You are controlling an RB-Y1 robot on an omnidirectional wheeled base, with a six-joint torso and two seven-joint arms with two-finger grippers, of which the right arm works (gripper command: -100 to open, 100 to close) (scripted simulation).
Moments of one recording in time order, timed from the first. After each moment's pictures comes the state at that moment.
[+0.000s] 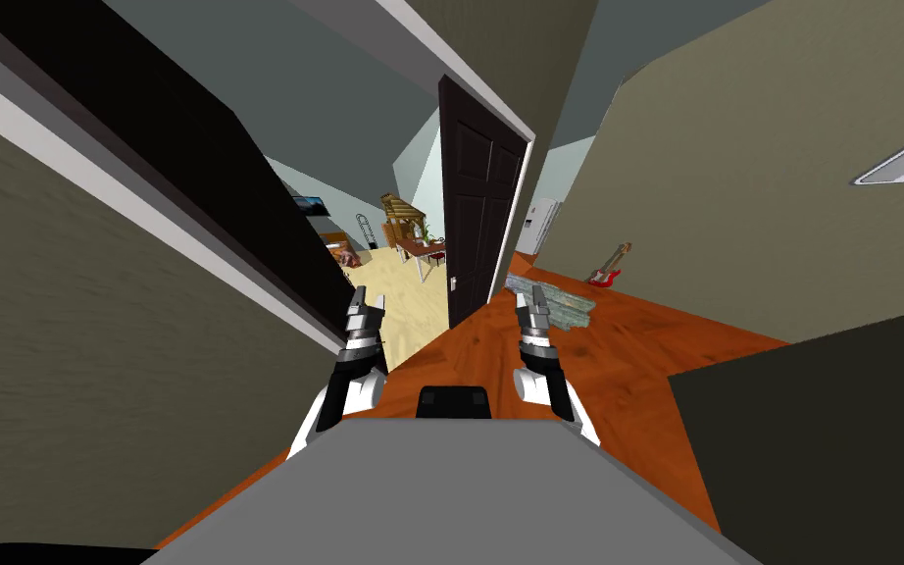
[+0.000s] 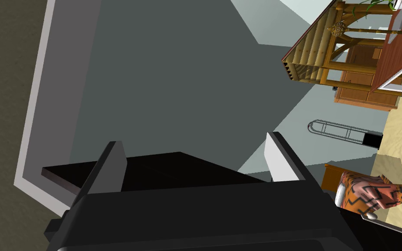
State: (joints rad) arm 0.44 0.00 0.04 -2.12 0.03 -0.50 0.02
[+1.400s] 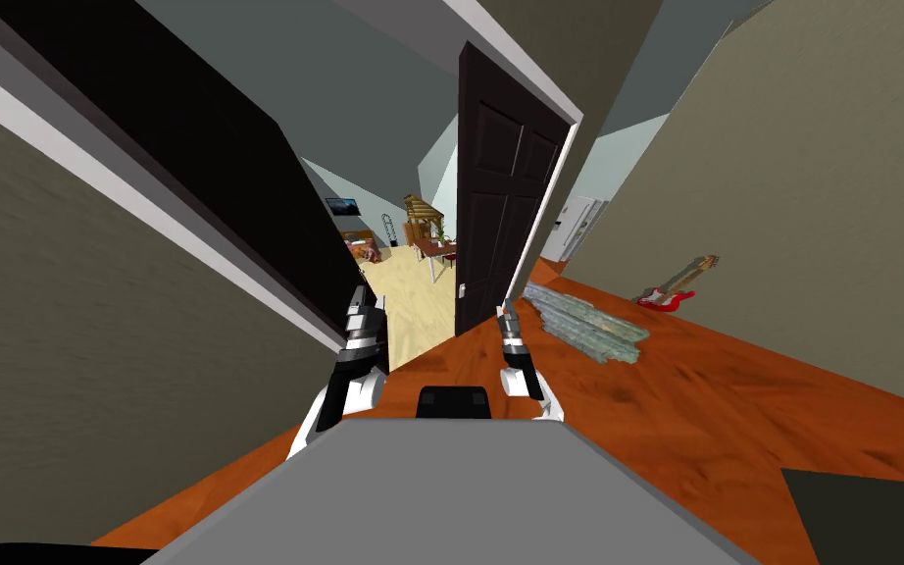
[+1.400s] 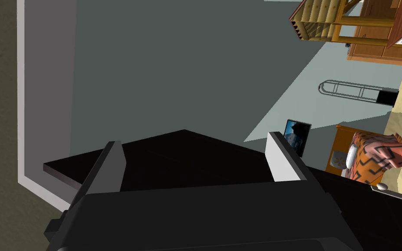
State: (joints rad) arm 0.30 -0.06 0.10 -1.74 -0.02 -0.57 0.01
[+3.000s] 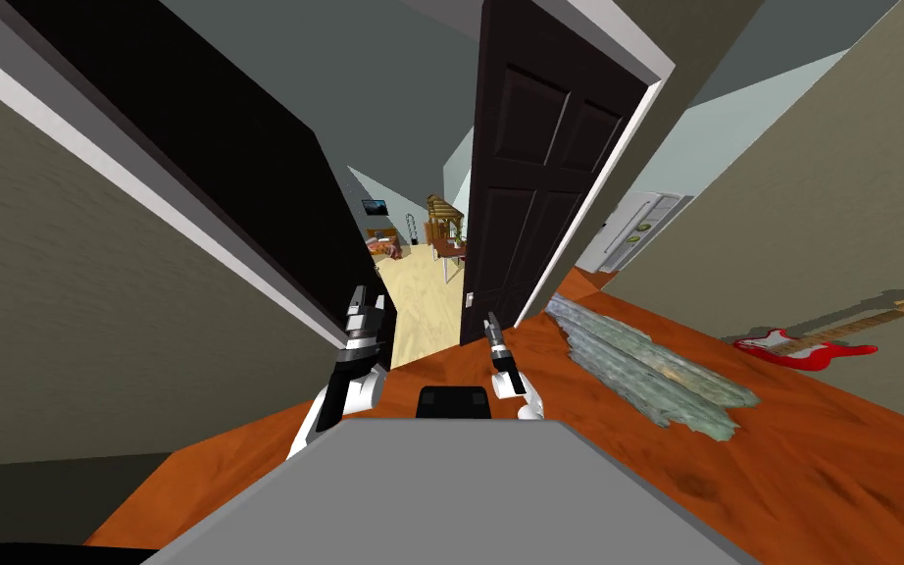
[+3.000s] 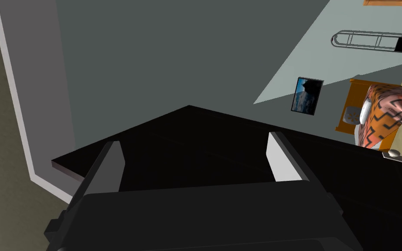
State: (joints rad) arm 0.15 -0.10 0.17 -1.28 -0.08 -0.66 0.01
